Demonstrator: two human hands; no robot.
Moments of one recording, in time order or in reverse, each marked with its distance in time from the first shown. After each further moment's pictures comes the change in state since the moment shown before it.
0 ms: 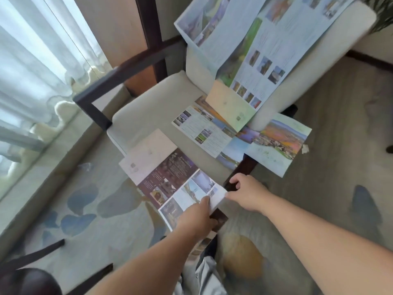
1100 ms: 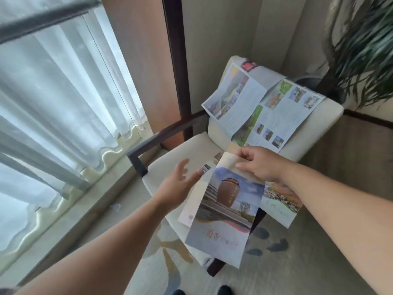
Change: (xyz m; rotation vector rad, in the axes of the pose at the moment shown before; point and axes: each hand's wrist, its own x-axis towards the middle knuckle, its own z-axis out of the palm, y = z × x) left_hand -0.106 0.020 -0.219 -0.635 0.458 0.164; right_hand -0.091 -0.128 -0.181 0.251 0.070 -0.540
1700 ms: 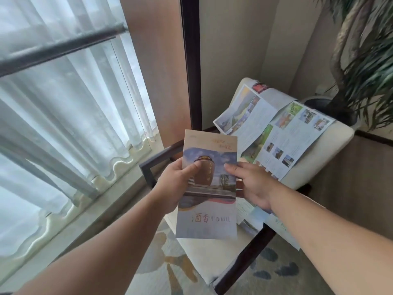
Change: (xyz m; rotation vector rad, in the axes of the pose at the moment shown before) left_hand -0.017 0.049 -0.048 -0.578 -0.024 0.071; right_hand 0.011 -0.038 0.046 0.714 -0.017 0.120
